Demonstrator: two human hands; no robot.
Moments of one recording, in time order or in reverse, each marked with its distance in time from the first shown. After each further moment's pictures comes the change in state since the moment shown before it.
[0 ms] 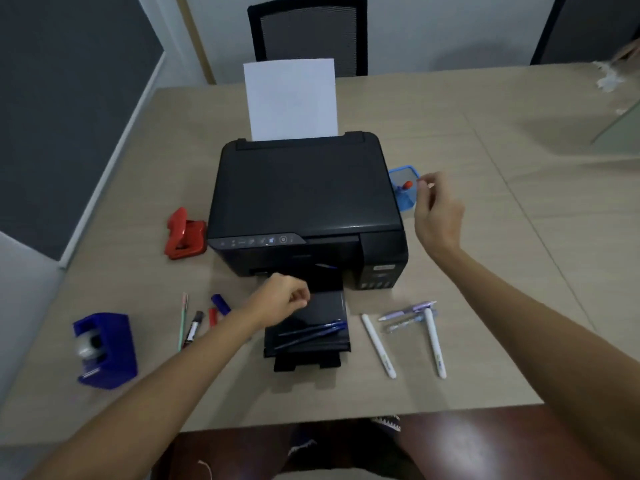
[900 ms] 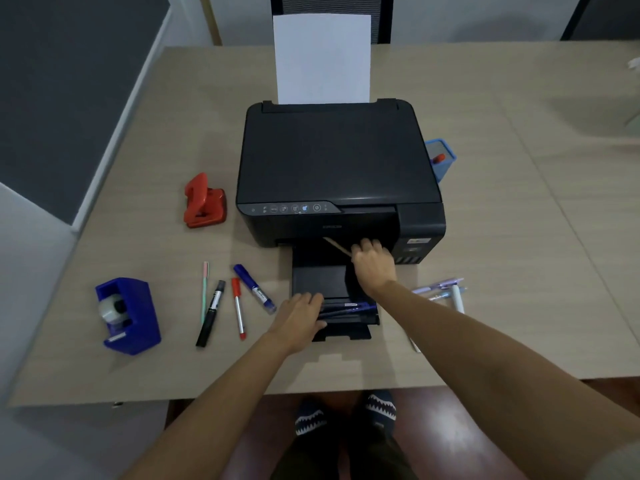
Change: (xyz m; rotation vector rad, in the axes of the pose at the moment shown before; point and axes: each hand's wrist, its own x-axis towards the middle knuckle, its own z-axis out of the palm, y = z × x) left_hand -0.049 -0.047 0.087 0.288 0.006 -0.028; right_hand -0.151 -0.001 0.131 -0.803 -0.717 -0.301
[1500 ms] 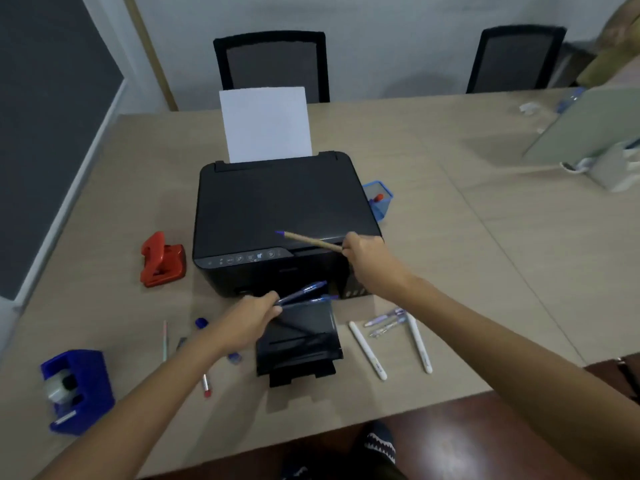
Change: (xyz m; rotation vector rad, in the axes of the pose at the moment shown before) left_hand 0.002 -0.004 -0.118 -0.210 -0.055 0.069; right_hand -0.036 0.056 -0.153 0.391 0.068 -0.003
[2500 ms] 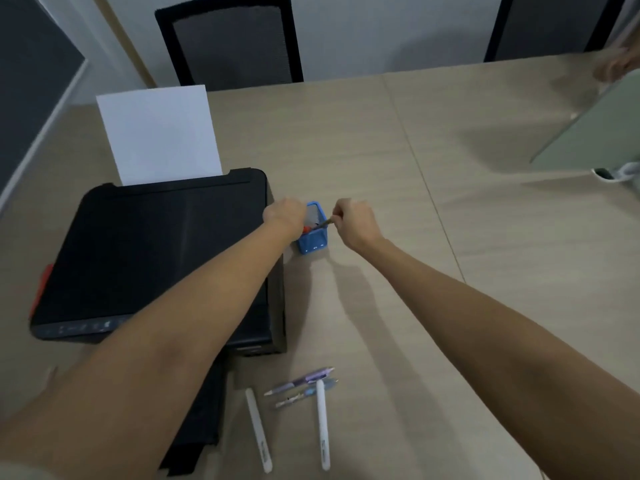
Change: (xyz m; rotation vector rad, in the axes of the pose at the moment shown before) left_hand 0.370 0.225 -0.052 0.480 0.063 -0.393; right_hand 0.190 0.263 -0.044 0.217 0.048 0.165
